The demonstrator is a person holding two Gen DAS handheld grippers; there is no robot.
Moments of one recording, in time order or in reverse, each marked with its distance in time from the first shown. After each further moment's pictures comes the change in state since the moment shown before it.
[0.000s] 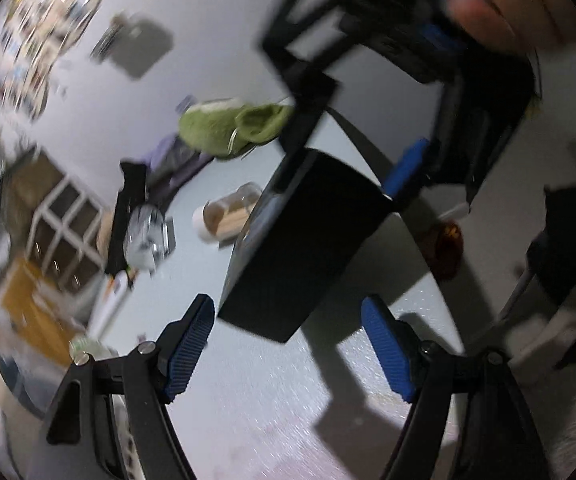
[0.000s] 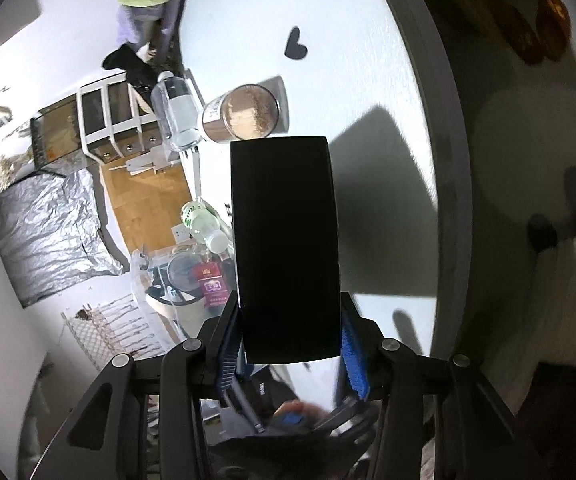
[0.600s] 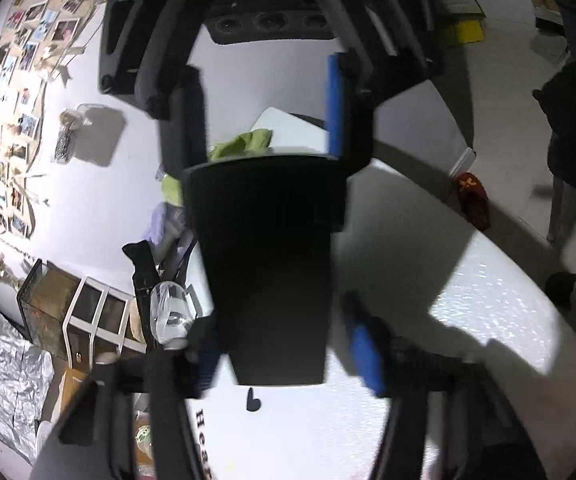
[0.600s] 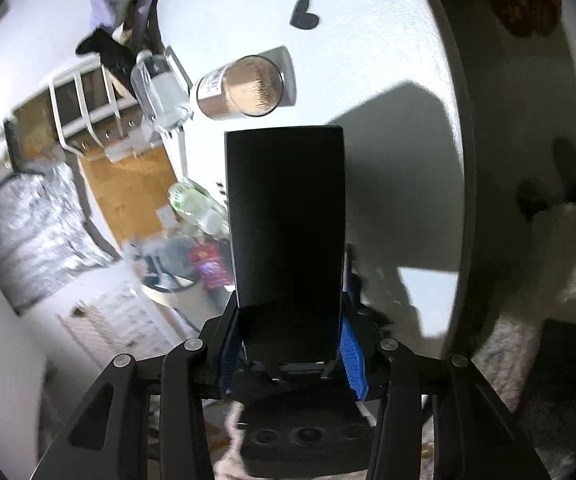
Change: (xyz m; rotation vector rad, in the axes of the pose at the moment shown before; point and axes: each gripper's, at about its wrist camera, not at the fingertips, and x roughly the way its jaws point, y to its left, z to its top) left arm 0.022 0.008 0.002 0.298 -0.081 0.057; right arm 0.015 0.031 0.007 0.013 0.106 -0.096
